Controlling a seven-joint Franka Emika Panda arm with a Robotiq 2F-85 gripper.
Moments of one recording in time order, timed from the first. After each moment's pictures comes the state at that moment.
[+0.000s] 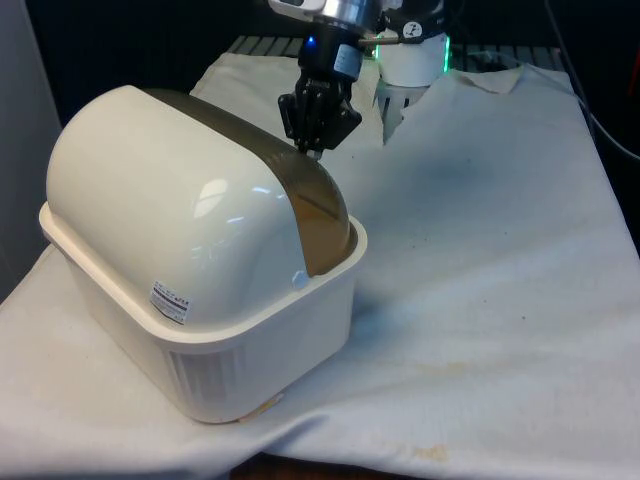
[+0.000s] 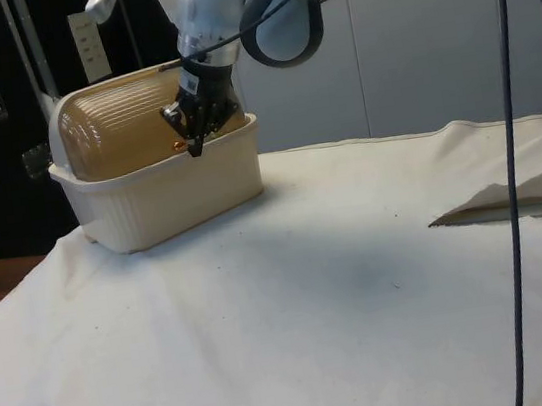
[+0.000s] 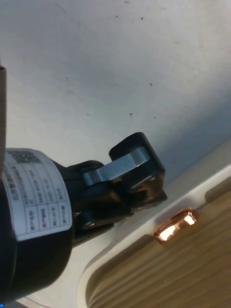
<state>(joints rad) 0.18 0.35 -0.38 -2.23 -0.36 3.10 0.90</state>
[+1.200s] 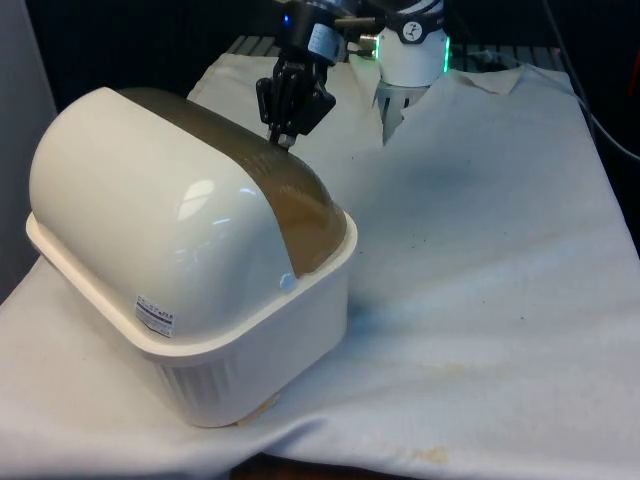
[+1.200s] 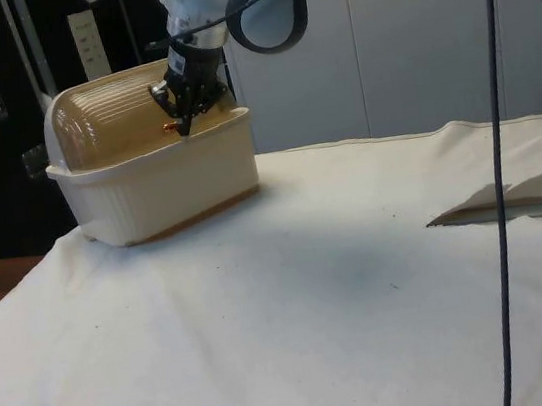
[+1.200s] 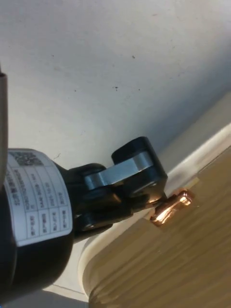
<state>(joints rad) 0.18 0.35 -0.41 -2.17 -0.36 3.08 0.95</state>
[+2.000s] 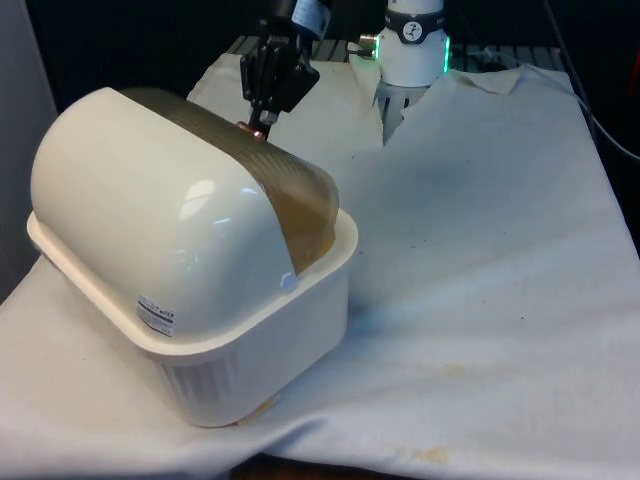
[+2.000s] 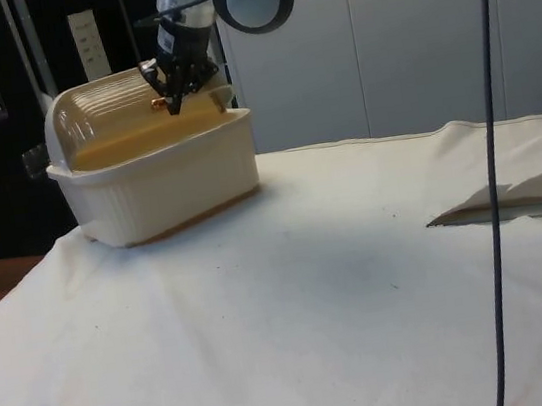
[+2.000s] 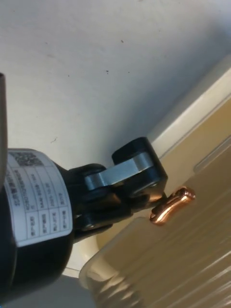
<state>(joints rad) 0.18 0.32 -0.42 -2.12 -0.36 3.02 0.96</state>
